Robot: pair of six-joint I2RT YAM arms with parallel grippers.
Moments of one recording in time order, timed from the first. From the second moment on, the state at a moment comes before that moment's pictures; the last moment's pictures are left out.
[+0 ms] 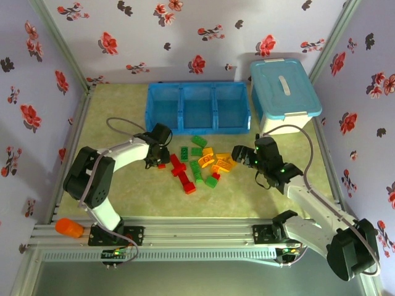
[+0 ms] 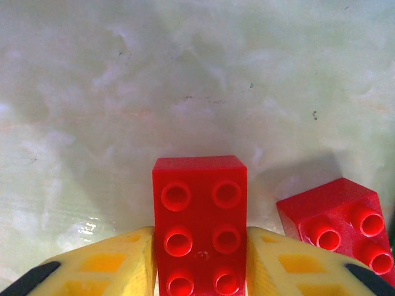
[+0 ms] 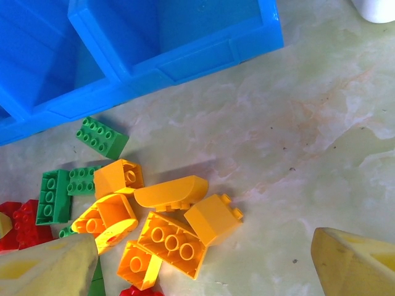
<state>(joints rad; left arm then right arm) -0.54 1.69 0.99 -0.57 -0.12 -0.66 0.47 0.97 0.59 -0.34 0.04 0.63</state>
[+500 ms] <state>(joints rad) -0.54 1.72 1.02 -0.60 -0.13 -0.63 0.47 1.00 0.59 -0.33 0.05 0.64</state>
